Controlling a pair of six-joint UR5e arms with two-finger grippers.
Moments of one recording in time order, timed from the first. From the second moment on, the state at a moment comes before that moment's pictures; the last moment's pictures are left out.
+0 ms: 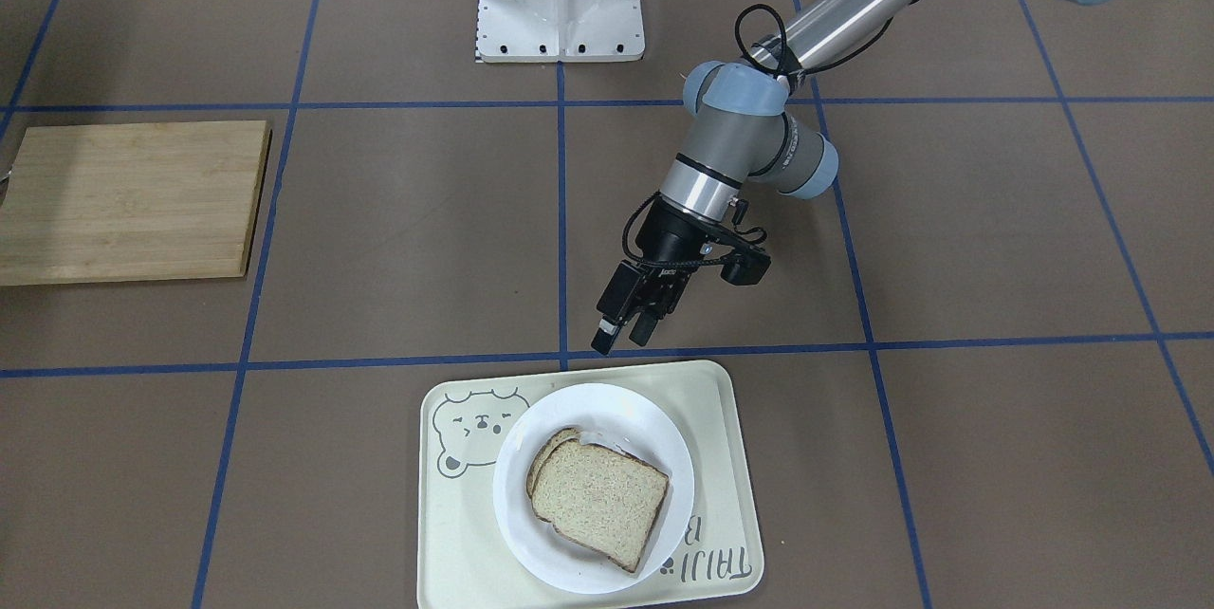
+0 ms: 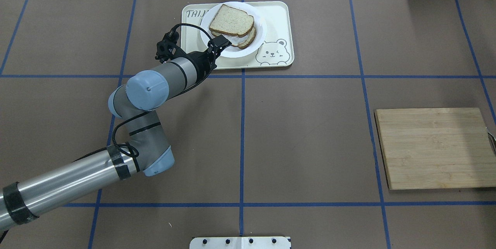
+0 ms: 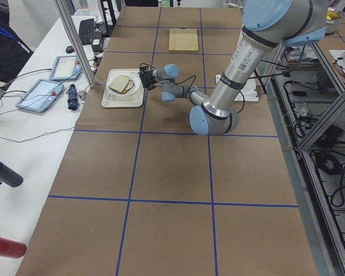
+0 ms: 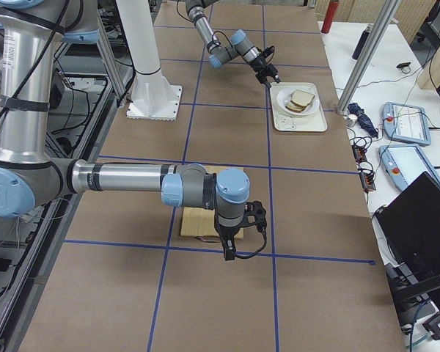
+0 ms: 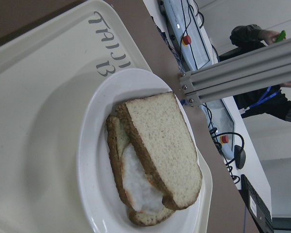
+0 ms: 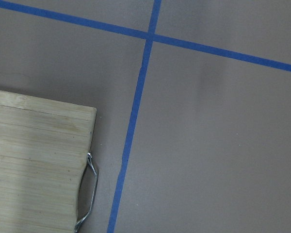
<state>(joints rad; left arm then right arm) -0.56 -2.24 -1.28 -2.67 -1.40 -1.95 1.56 -1.74 1.77 -1.62 2.28 -0.20</state>
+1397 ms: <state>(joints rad) -0.92 -1.86 -1.98 -1.50 -1.90 -0.45 1.56 -1.75 1.75 -1.61 2.28 -0.20</state>
